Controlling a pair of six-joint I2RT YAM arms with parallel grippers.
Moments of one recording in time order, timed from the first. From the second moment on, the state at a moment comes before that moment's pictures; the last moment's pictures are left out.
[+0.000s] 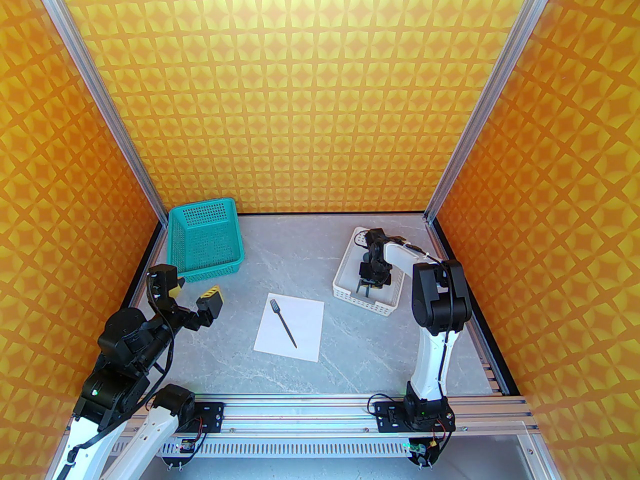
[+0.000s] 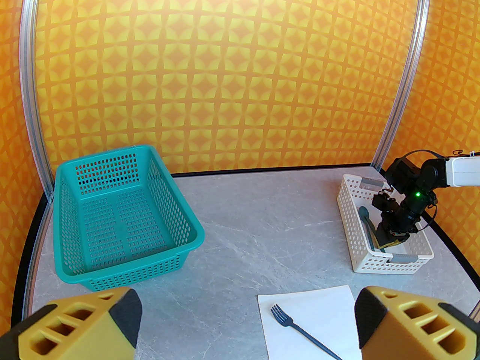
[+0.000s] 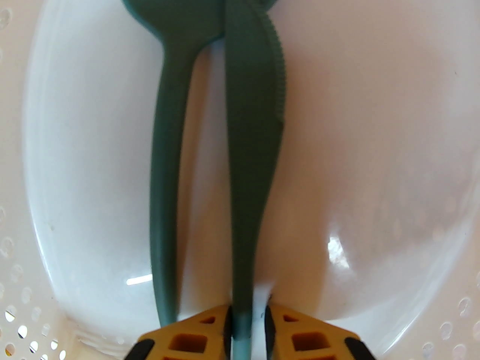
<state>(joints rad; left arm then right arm) -0.31 0.45 0.81 -0.51 0.03 -0.15 0.11 2.06 1.46 -0.86 -0.01 0.33</state>
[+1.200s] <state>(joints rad) -0.31 0.46 0.81 -0.52 0.03 -0.18 0.12 1.94 1.44 -0.89 0.02 0.32</state>
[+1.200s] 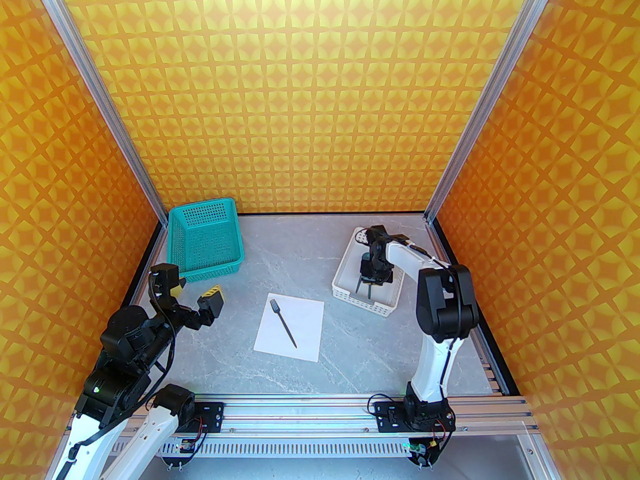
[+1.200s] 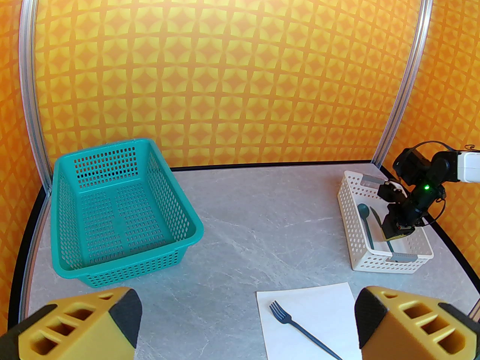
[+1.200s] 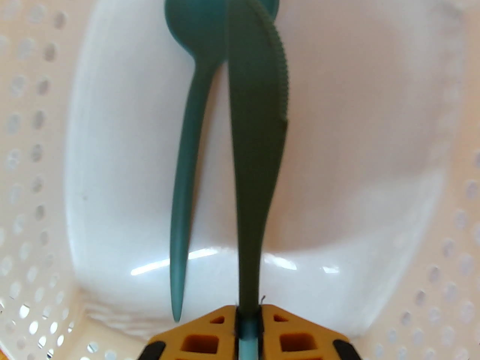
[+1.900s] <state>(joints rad) -0.31 0.54 0.76 -0.45 0.13 -0.25 0.18 1.67 1.46 -0.98 0.03 0.31</state>
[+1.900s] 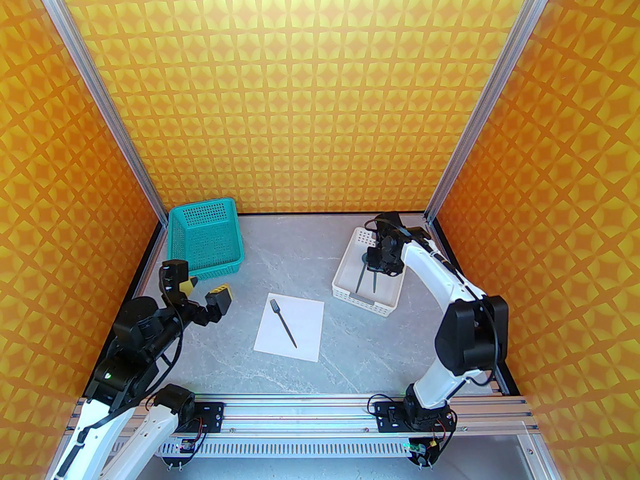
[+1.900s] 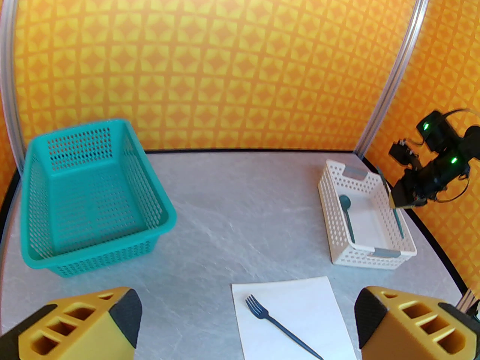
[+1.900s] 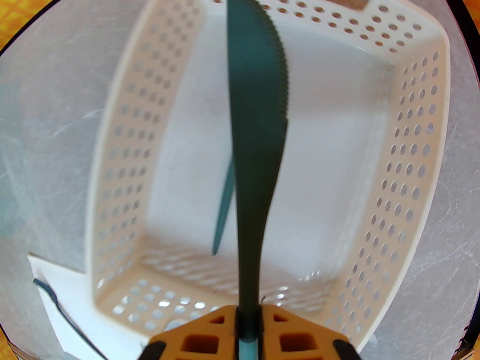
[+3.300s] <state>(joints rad) -0.34 0.49 0.62 -0.42 0.42 0.19 0.76 1.67 1.37 -0.84 -0.08 0.36</state>
